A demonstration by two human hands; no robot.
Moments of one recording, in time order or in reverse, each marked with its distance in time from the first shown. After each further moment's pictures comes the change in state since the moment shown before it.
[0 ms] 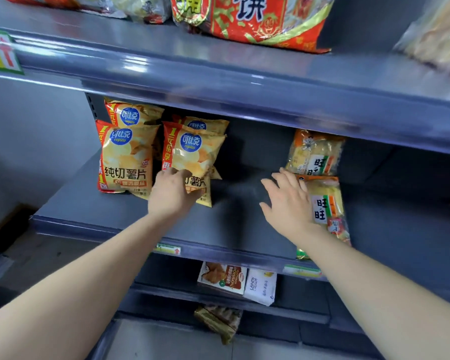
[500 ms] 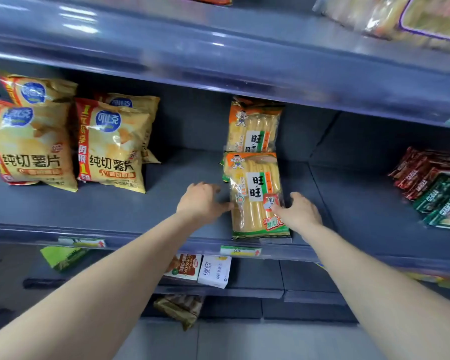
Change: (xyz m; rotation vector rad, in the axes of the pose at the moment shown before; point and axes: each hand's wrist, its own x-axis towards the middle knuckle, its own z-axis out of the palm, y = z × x) left_hand -0.025 0.143 0.131 -0.001 -0.413 0.175; right_hand -0.071 0.155 0.019 0.388 -0.404 0.738
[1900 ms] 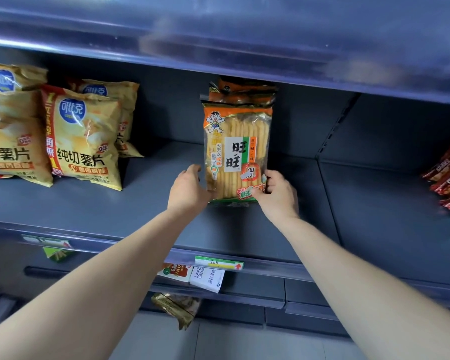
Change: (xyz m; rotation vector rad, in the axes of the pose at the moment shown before) left_hand 0.047 0.028 0.031 -0.282 0.251 -0.277; right_hand 0.073 -0.007 0.031 0.448 0.014 -0.243
